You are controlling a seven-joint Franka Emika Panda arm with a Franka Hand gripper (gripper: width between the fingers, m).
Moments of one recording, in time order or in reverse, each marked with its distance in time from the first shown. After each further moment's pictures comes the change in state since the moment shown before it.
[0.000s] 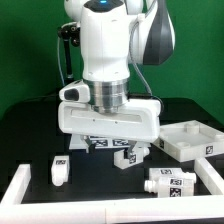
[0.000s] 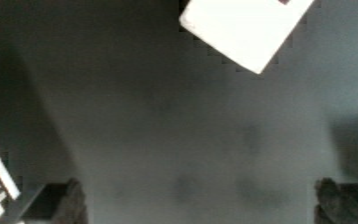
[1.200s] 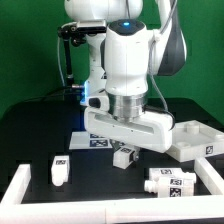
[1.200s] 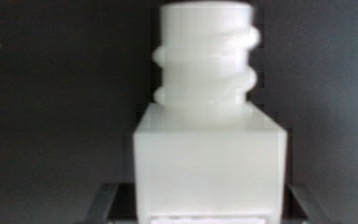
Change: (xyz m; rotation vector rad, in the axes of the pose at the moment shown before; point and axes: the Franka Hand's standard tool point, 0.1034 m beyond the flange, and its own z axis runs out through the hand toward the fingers) arm -0.065 -0.014 0.039 -0.034 -0.047 0.161
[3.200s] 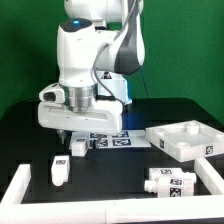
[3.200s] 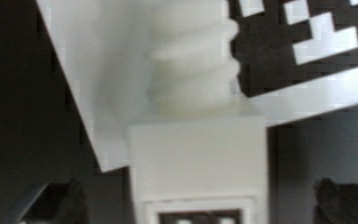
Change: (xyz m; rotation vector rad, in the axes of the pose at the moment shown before) arm -0.009 0.115 -0.006 -0.010 0.003 -0.289
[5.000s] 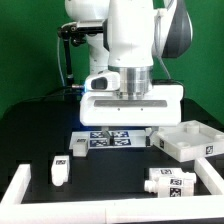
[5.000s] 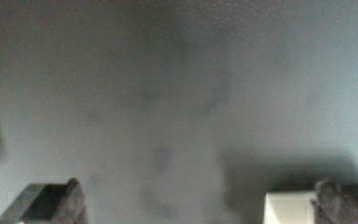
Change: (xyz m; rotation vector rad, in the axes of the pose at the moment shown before) arm 0.084 -0.126 -0.053 -0.016 0.172 -0.434
